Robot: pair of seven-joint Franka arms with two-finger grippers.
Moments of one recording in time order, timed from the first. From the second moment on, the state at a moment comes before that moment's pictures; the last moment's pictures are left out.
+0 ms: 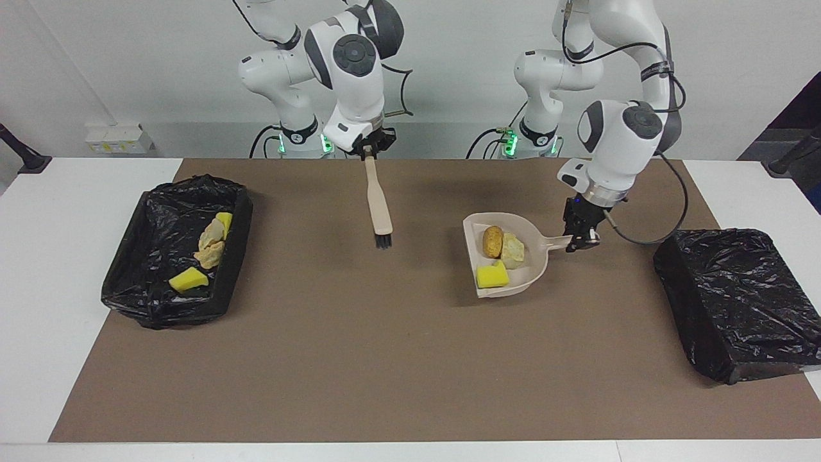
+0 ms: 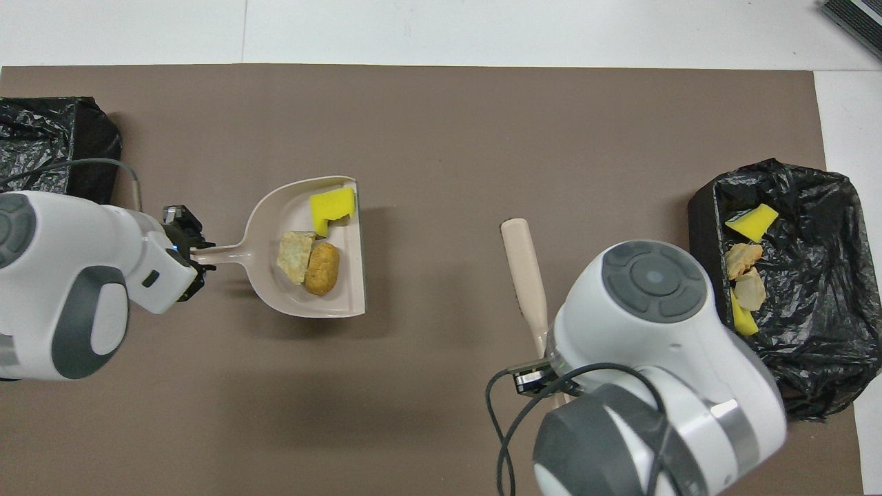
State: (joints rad) left arm -0.10 -0.02 -0.02 -2.14 -0.06 2.21 1.44; right arm 0.42 -0.10 0.04 -1.98 0.14 1.56 0.28
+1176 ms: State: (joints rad) left arm 0.50 0.27 -0.01 -1.44 -0.22 1.84 1.87; right arm 0.61 -0.07 0.06 -2.09 0.36 1.73 0.45
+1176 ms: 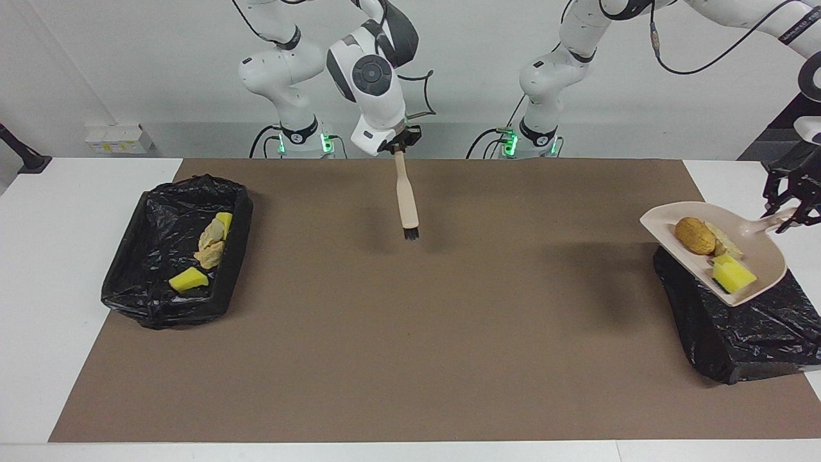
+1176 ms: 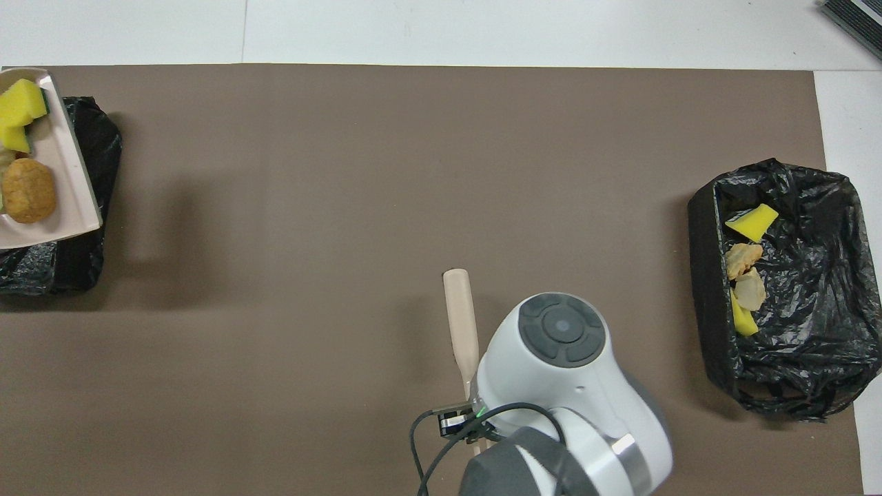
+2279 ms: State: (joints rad) left arm 0.47 0.52 -0.04 -1.11 0.38 1.99 2.17; right arm 0.83 0.10 0.06 -2.12 0.41 1.94 0.66
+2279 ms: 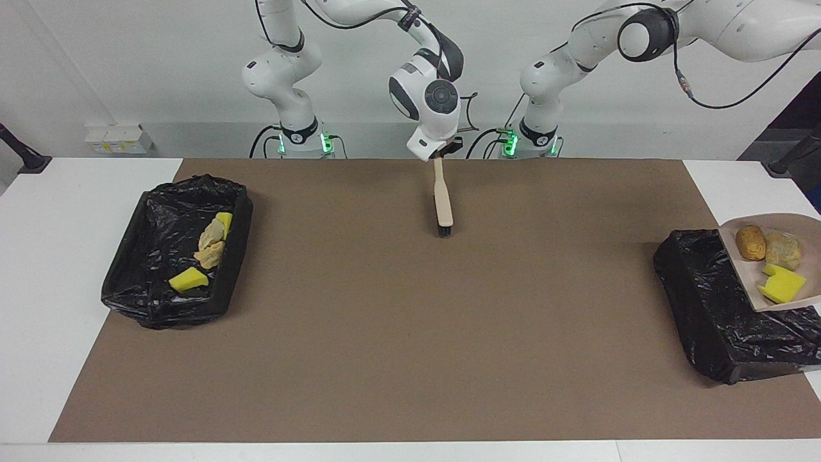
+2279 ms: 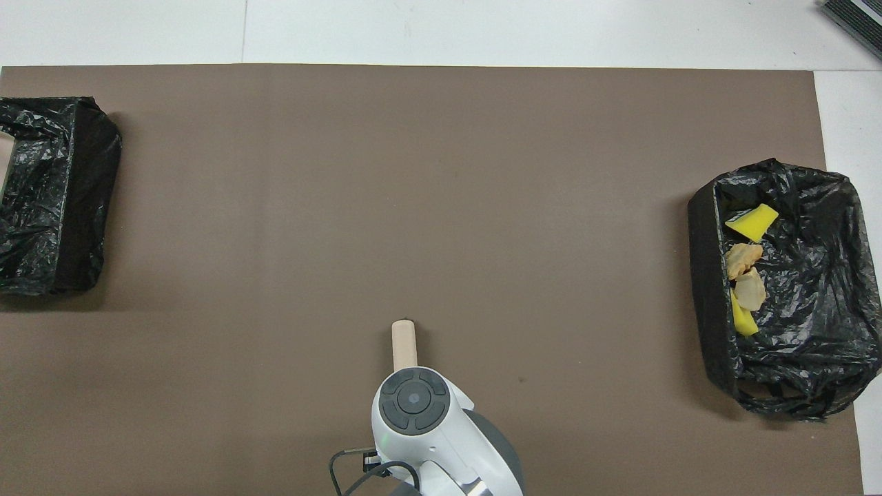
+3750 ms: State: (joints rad) left arm 0.41 0.45 0.00 -1.08 0.65 2.01 2.07; right arm 0.78 0.09 0.05 -2.12 0.36 1.97 0.63
